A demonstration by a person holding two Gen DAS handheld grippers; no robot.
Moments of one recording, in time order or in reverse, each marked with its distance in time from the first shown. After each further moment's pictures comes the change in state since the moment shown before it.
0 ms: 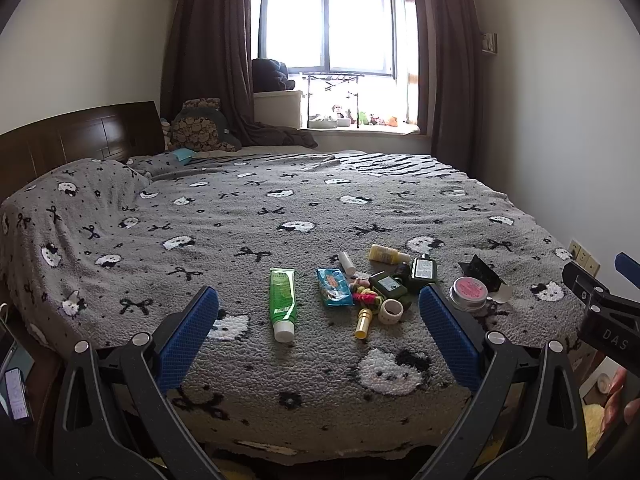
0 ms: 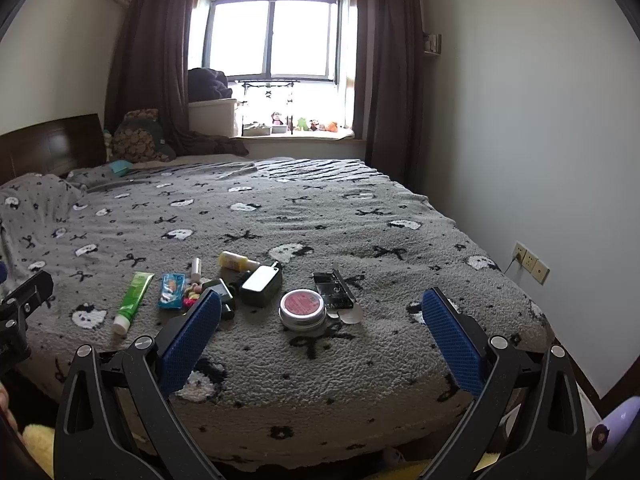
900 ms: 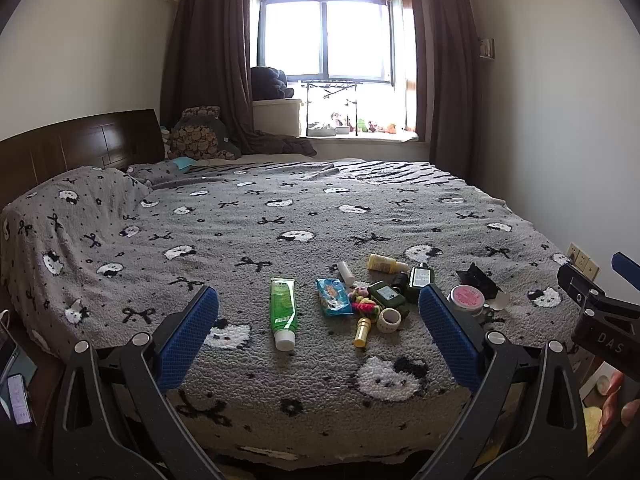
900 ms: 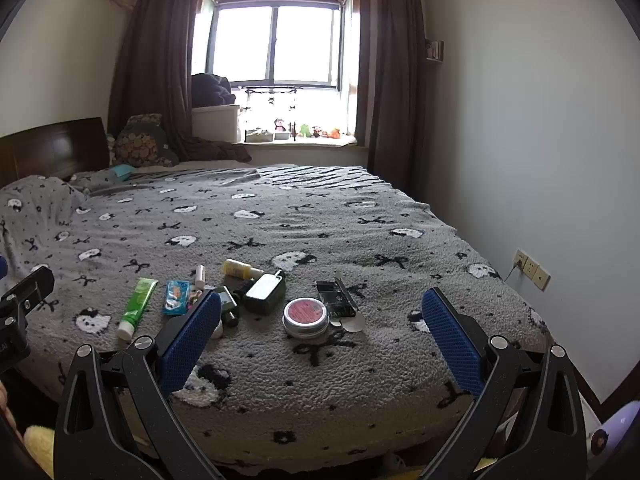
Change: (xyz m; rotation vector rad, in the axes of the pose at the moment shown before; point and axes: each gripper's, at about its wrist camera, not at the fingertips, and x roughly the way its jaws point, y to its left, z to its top) left arm -0.007 0.000 0.008 0.004 -0.030 -0.001; right arm -0.004 0.001 0.007 -0.006 -0.020 0.010
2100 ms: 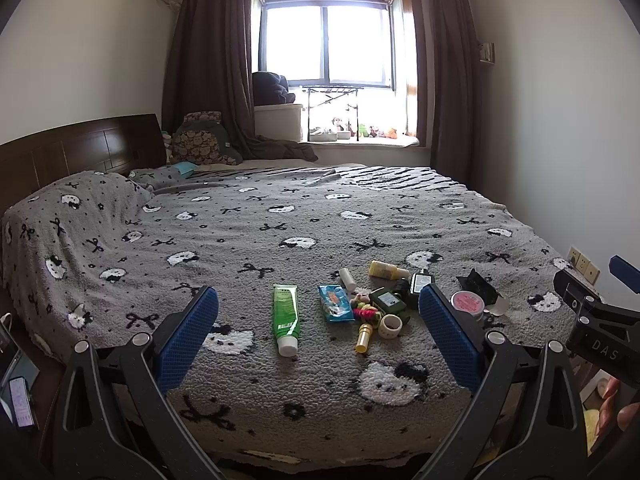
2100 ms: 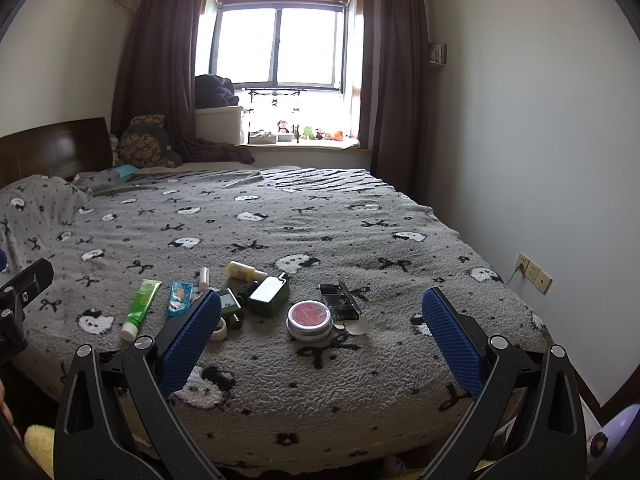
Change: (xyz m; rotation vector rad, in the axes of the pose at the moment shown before) left arm -0.006 0.002 0.004 0.001 -0.017 0.002; right arm -0.003 0.004 0.004 -0.006 -0.006 0.004
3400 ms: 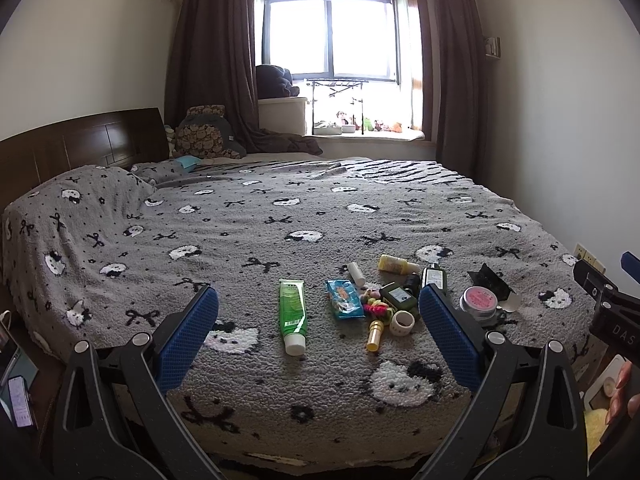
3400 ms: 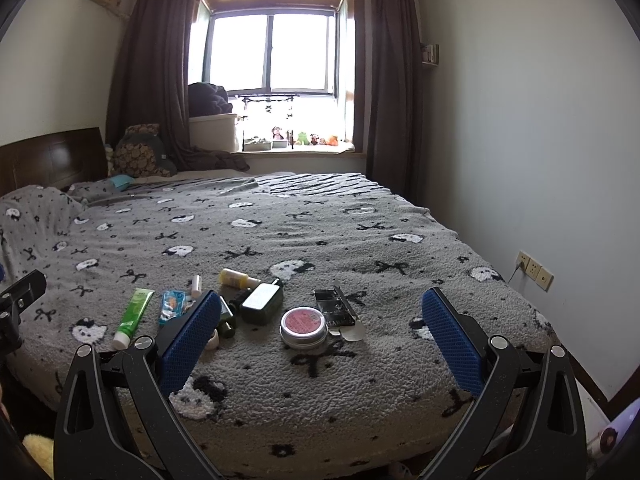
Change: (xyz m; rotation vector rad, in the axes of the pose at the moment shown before) left arm 0.021 0.010 -0.006 0.002 0.023 0.015; right arm 0.016 -0.010 -0.008 0.030 -0.026 -0.002
